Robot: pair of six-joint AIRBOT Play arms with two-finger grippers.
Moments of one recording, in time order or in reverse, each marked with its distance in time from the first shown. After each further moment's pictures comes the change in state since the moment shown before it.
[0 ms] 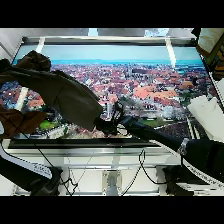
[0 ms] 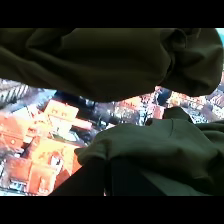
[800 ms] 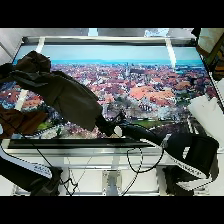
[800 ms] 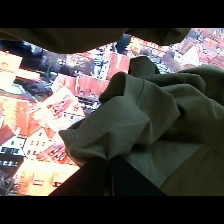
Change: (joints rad) left arm 0.016 0.000 0.000 -0.134 -0.183 0.075; right arm 0.003 -0.186 -0.037 0.229 -0.310 0.126
